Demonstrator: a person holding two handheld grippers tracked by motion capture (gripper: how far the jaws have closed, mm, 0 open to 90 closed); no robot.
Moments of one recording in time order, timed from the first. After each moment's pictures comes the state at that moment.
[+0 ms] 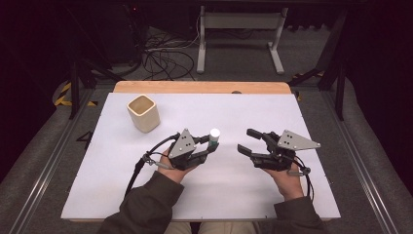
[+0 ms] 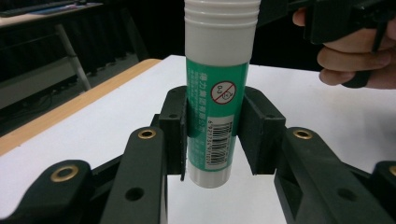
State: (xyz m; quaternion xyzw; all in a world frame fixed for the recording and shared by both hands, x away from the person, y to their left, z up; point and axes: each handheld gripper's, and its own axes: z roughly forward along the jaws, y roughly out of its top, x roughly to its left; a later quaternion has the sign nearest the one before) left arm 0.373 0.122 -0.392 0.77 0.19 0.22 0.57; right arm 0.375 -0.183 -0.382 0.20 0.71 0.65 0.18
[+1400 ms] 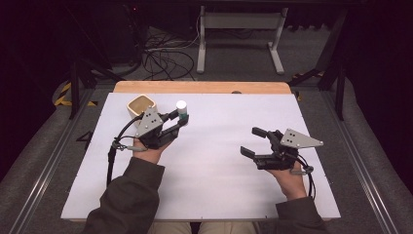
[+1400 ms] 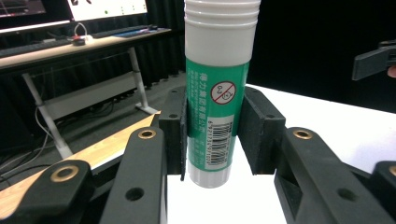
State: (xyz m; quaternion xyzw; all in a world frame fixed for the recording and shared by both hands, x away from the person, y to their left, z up) left arm 0.400 0.192 -0.356 0.71 0.26 0.29 0.58; right arm 0.378 -0.191 -0.382 0.21 0.72 0.64 0.16
